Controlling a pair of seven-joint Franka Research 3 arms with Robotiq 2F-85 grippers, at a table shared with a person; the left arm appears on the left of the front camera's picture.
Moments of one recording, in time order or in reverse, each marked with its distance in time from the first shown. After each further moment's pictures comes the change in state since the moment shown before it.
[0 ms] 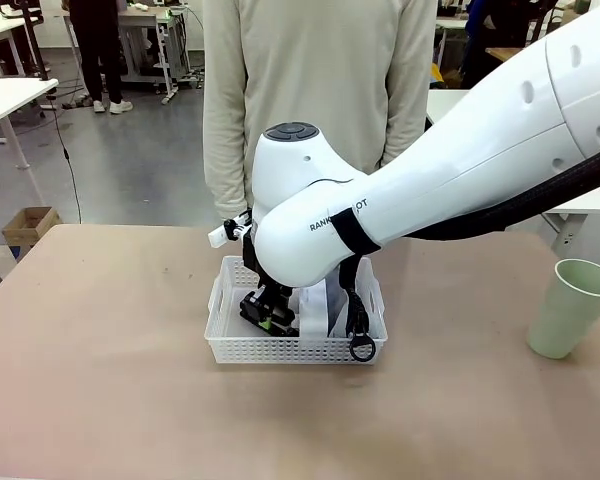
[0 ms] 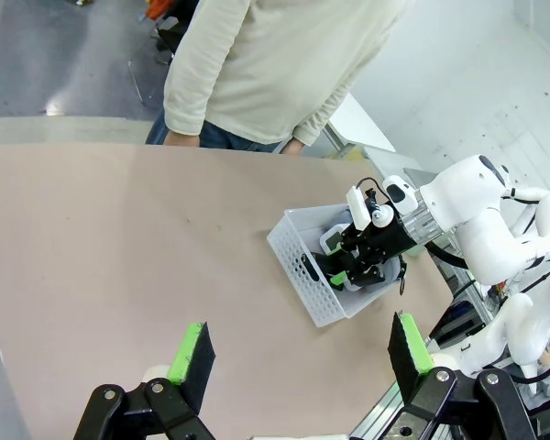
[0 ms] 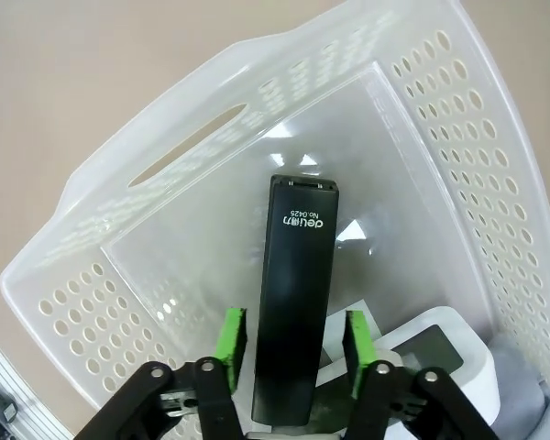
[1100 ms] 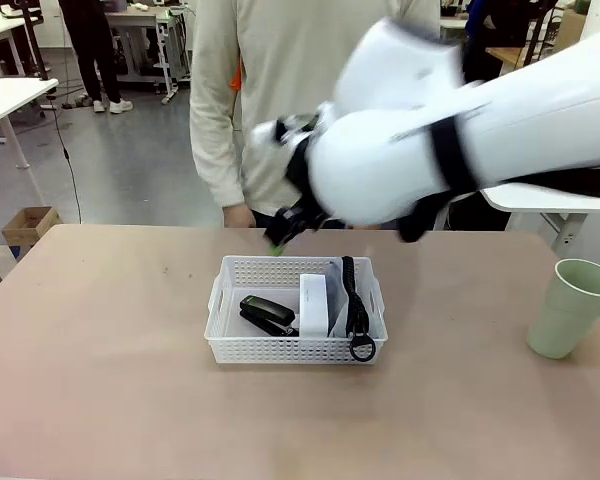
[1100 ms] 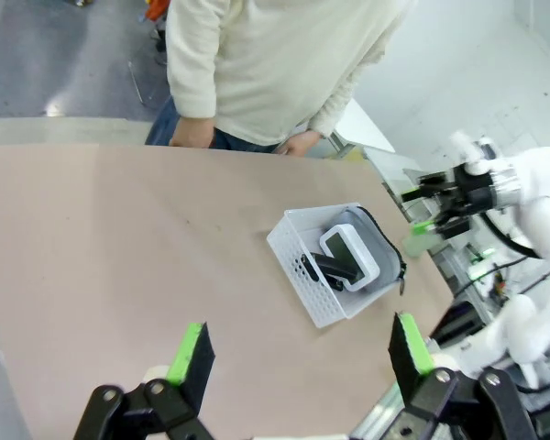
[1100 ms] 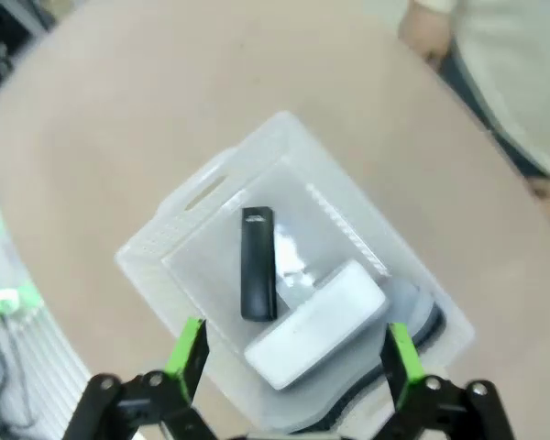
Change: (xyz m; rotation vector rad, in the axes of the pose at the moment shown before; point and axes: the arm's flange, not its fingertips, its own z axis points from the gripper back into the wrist) left arm 0.000 -0.001 0.001 0.000 -0.002 -0.001; right arm -0.080 -0.031 0.169 -0.009 -0.390 -0.173
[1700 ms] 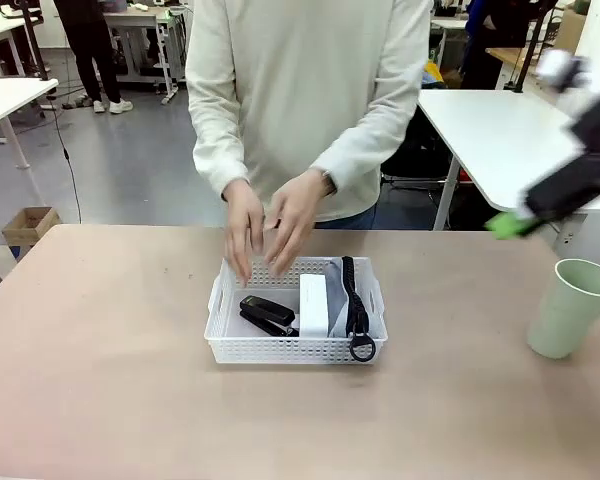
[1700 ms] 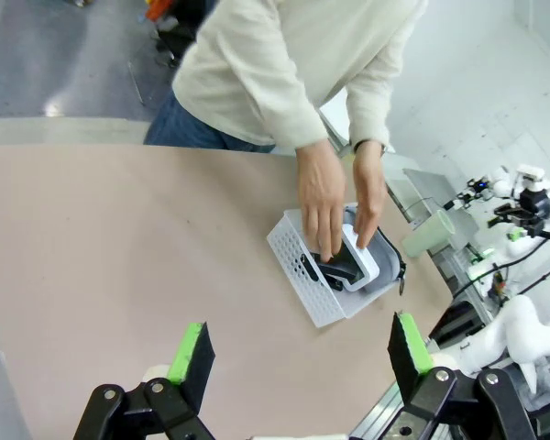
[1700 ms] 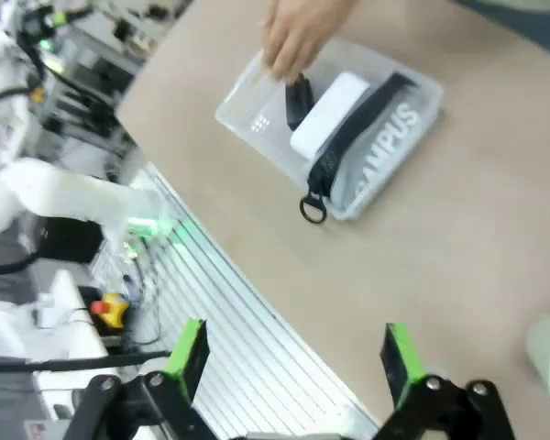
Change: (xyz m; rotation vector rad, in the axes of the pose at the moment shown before) left arm 0.000 0.000 0.000 0.000 0.000 0.001; right arm -0.214 -0.130 0.204 0.368 -0.042 -0.309
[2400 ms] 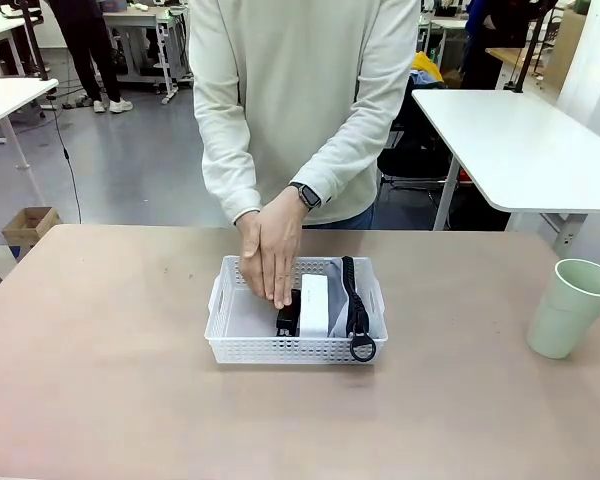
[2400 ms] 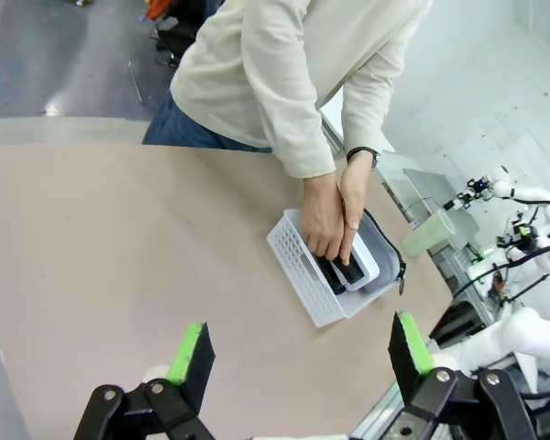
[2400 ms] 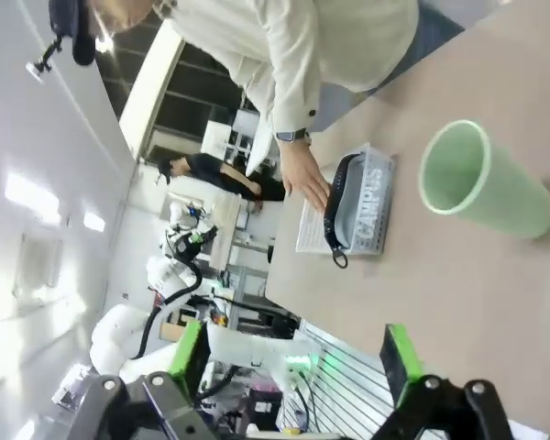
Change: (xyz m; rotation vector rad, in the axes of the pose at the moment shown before) left arm 0.000 0.000 0.000 0.000 0.000 0.001; right arm -0.222 -0.182 0.116 0.426 -0.553 -0.595
